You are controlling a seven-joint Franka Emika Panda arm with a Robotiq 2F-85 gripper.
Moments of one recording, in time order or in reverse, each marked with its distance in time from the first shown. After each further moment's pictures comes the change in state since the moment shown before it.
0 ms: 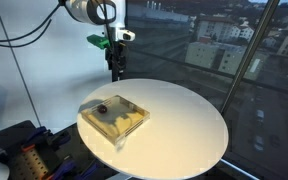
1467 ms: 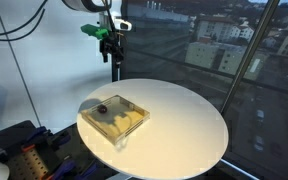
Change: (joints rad) arm 0.000 -0.088 0.015 0.002 0.019 -0.084 -0.114
